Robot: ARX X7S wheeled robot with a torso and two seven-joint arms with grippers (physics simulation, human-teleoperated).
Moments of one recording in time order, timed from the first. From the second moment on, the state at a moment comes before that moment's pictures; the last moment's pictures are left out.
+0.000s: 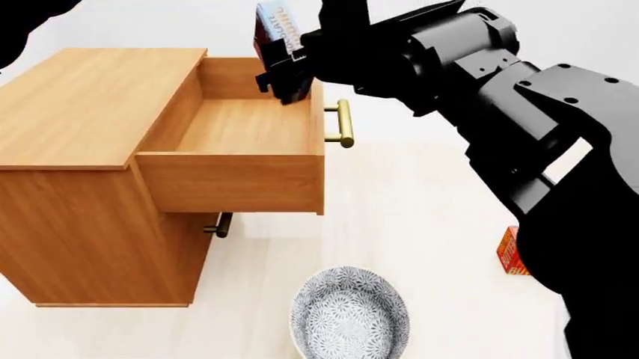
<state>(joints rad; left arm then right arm) -1.99 -0.48 1.60 -0.77 -1.58 -0.12 -0.30 1.83 0.00 -1.56 1.06 1.56 0.50 -0.15</state>
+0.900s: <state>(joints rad) -1.99 -0.48 1.59 -0.77 -1.58 -0.16 -0.33 1.73 0.00 -1.57 1.01 1.54 0.52 -0.11</state>
